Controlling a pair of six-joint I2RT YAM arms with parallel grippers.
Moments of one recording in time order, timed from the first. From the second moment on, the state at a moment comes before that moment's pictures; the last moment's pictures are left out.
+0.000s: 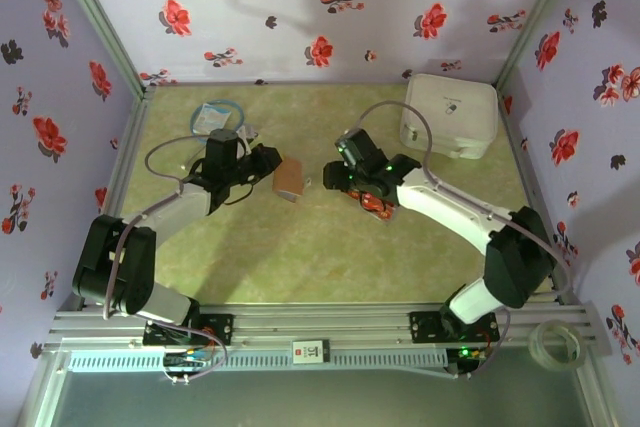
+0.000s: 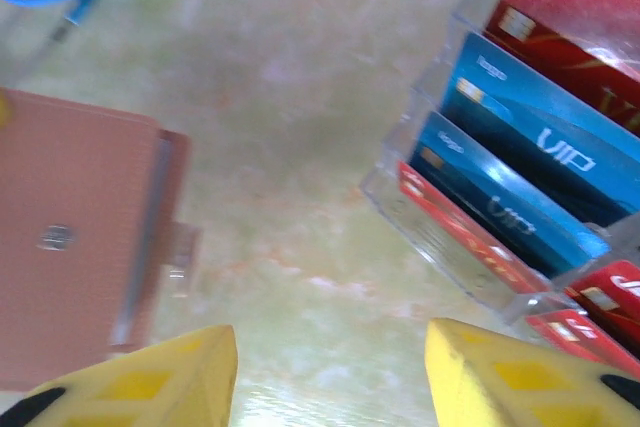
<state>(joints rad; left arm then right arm) -0.38 1.47 0.82 0.15 0.40 -0.88 0.75 1.52 1.19 -0.53 0.05 0.64</state>
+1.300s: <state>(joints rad) -0.38 1.46 0.82 0.14 0.40 -0.88 0.75 1.75 1.18 -0.26 -0.18 0.80</state>
